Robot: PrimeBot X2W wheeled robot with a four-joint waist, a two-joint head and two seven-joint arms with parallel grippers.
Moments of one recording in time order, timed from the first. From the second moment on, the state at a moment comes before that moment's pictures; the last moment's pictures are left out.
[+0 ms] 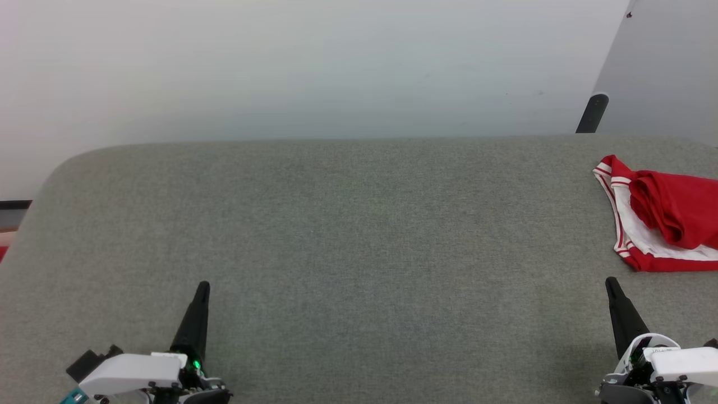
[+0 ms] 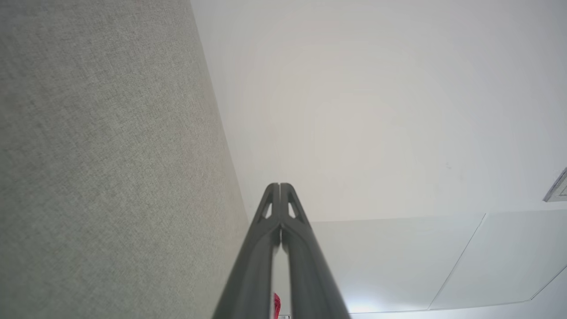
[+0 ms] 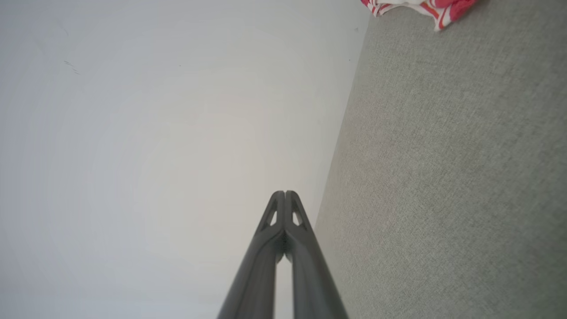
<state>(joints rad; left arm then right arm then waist) -0.10 0.06 0.11 0.24 -1.55 -0.13 0.10 -0.09 -0.06 -0.11 0.24 1.54 0.13 0.10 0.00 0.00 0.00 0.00</state>
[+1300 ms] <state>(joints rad) -0.10 0.05 0.11 0.24 -1.61 -0.13 0.12 -0.11 -0.05 -0.11 0.25 1.61 0.13 0.11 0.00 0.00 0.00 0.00</state>
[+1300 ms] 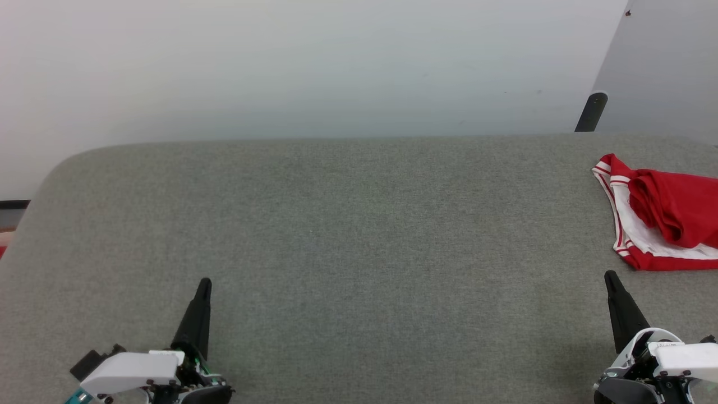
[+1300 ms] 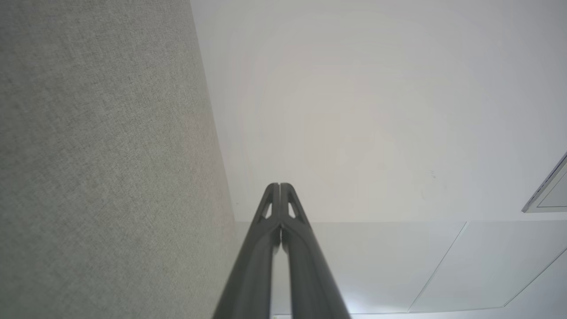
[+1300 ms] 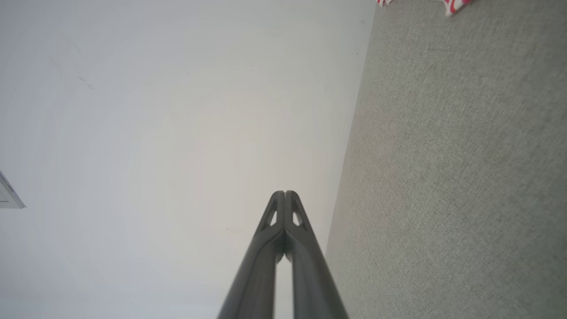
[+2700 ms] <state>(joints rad) -0.10 0.05 0.11 0.24 -1.61 -0.13 0.12 -0.11 -0.05 -0.11 0.25 1.61 0.13 0.11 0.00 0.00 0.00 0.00</state>
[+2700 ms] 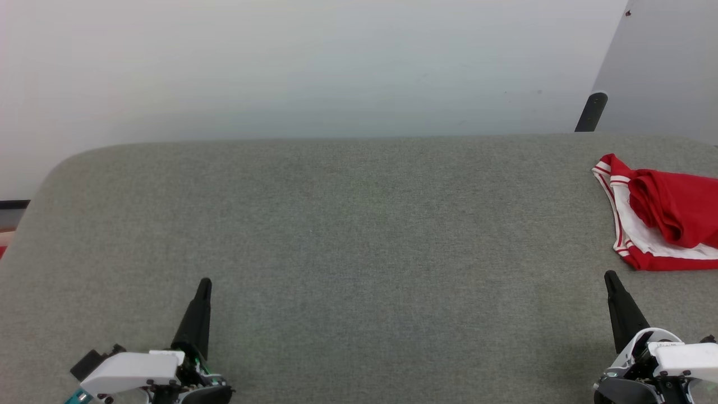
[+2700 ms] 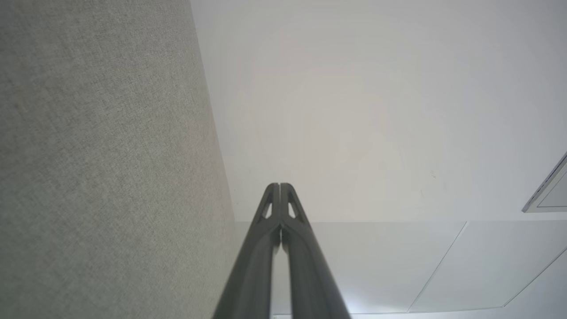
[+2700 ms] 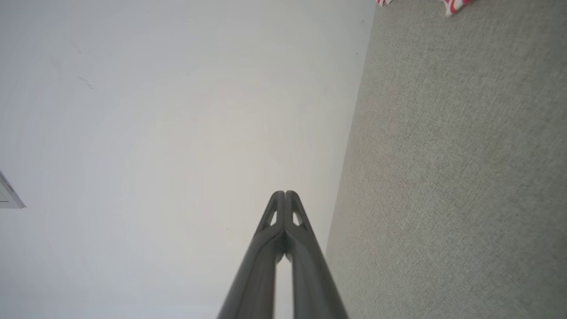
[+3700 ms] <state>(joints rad) -0.10 0.05 0.11 0.24 -1.61 -0.13 0.12 -0.11 -0.05 -0.11 0.25 1.61 0.13 0.11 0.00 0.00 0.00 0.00</state>
